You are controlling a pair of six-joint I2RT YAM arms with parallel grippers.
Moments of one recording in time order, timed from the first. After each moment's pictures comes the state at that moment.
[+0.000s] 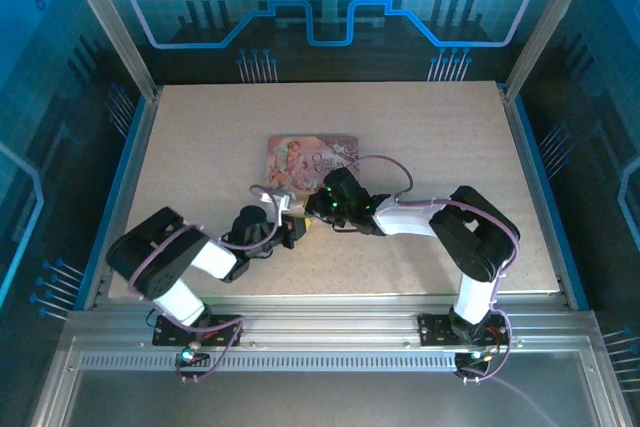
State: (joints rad) left arm -0.59 1.58 0.25 0.91 0.22 -0.50; right arm 0.79 1.80 0.92 0.14 -0.12 1.13
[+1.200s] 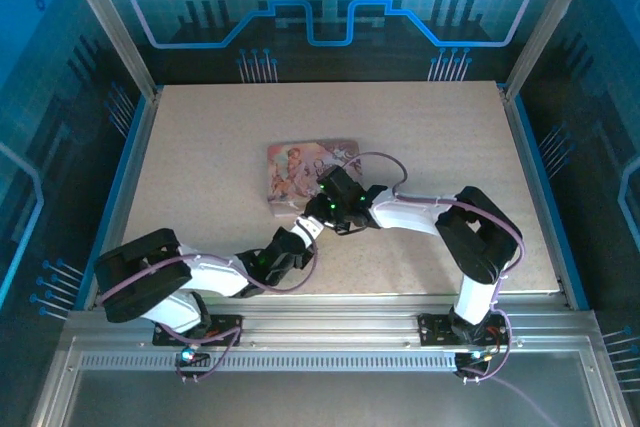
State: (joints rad) left arm -0.98 1.47 0.32 0.56 -0.48 -0.05; right arm 0.81 1.78 1.04 -0.20 -0.13 1.05
